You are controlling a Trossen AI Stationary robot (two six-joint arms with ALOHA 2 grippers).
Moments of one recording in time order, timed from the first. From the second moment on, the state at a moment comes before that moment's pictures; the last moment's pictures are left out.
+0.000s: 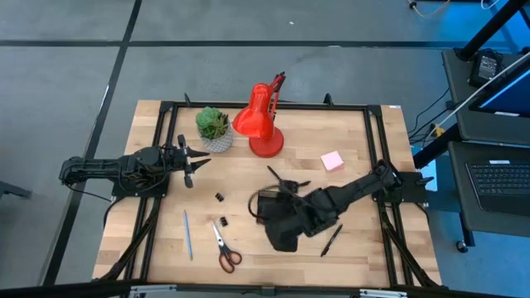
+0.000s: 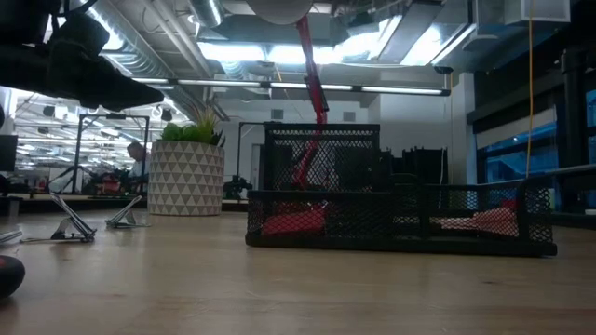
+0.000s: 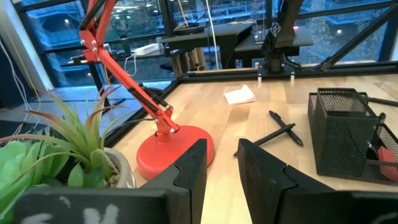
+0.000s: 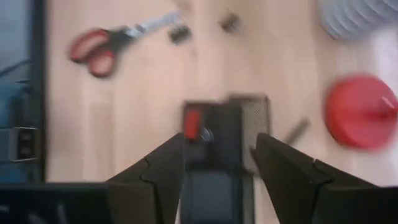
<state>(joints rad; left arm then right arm) 0.05 0.07 0.05 -0.06 -0.26 0.09 0.47 2.12 2.34 -1.39 0.37 0.41</state>
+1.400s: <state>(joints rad) 0.05 0.07 0.05 -0.07 -0.24 0.01 0.25 1.70 1.58 -0.55 -0.01 -0.05</state>
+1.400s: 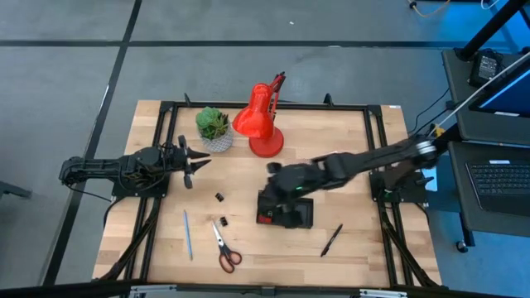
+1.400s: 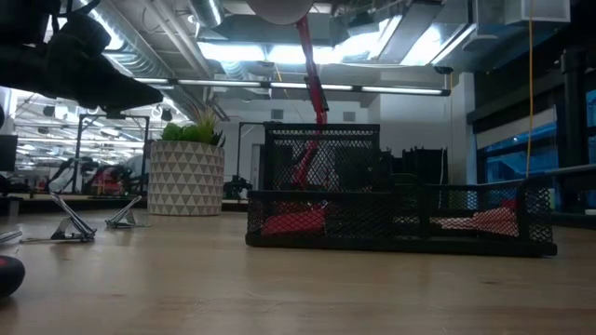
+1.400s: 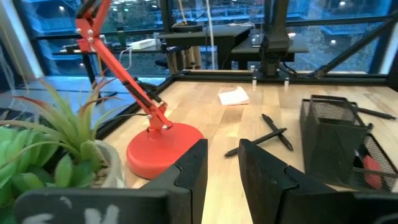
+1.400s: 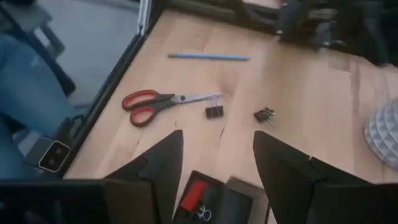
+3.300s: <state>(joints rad) 0.05 0.44 0.05 0.15 0.21 -0.20 0.26 0.90 0.27 0.33 0.06 -0.05</state>
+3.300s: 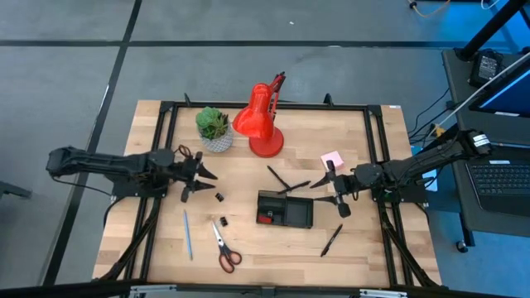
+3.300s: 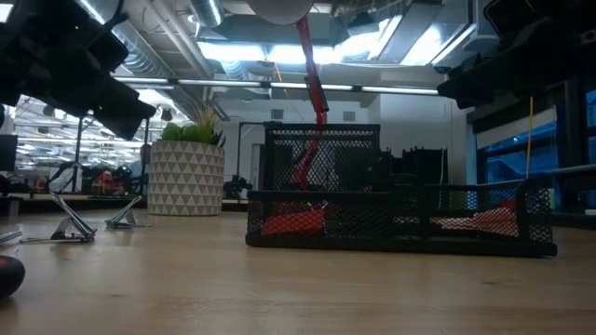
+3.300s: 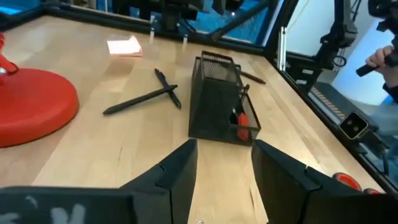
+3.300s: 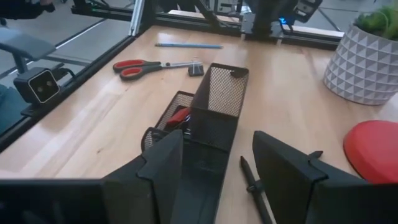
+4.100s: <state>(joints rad) 0.05 1.01 0.05 0.52 0.28 -0.23 0.26 0.90 0.27 0.32 0.06 -0.06</state>
